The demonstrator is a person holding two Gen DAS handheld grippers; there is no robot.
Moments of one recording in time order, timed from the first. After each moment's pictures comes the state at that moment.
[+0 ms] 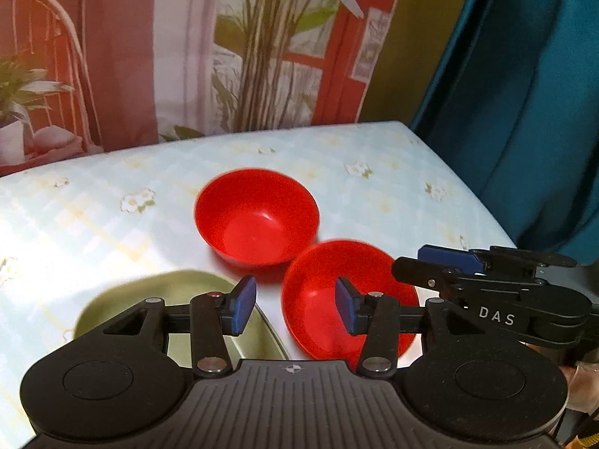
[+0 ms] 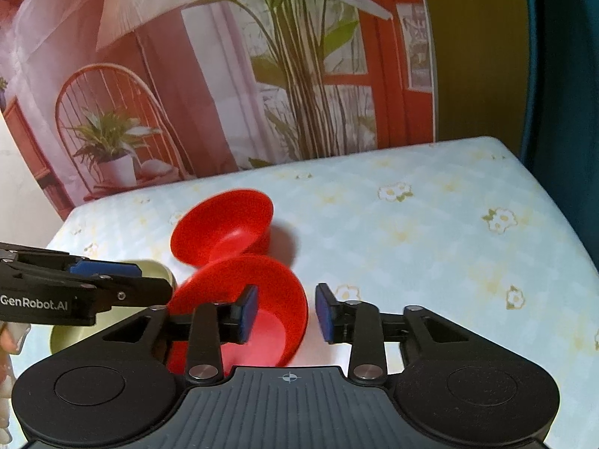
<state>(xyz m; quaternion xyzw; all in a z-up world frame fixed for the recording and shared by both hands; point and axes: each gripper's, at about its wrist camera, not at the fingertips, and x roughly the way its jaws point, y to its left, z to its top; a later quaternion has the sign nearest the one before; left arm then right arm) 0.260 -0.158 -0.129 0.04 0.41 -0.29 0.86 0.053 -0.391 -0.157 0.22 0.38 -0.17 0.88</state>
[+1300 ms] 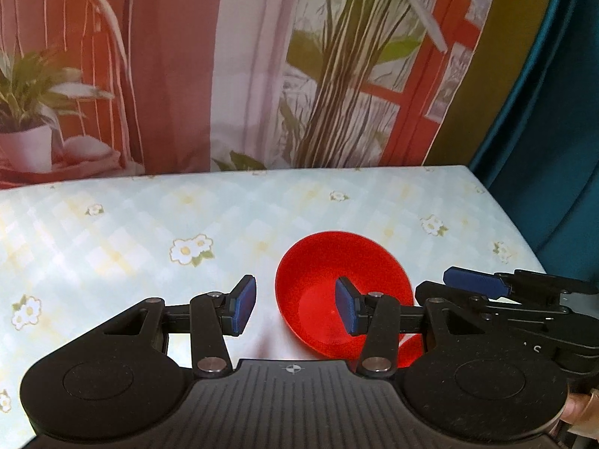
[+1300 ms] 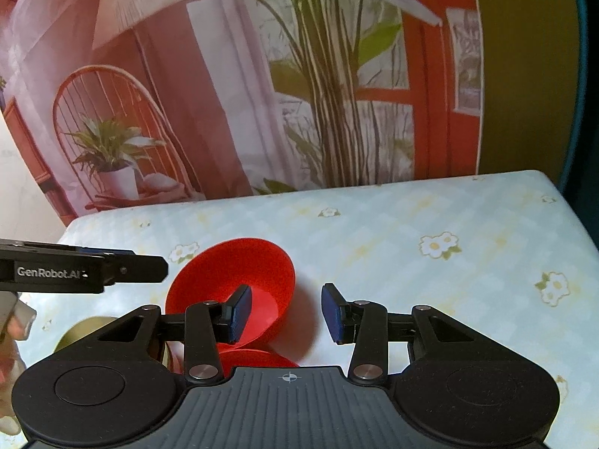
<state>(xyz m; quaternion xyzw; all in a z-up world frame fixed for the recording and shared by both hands) 0.341 -0.149 -0.148 0.01 0.41 -0.23 0.88 0.138 -0.416 -0.175 0.21 0.39 -0.14 0.89</state>
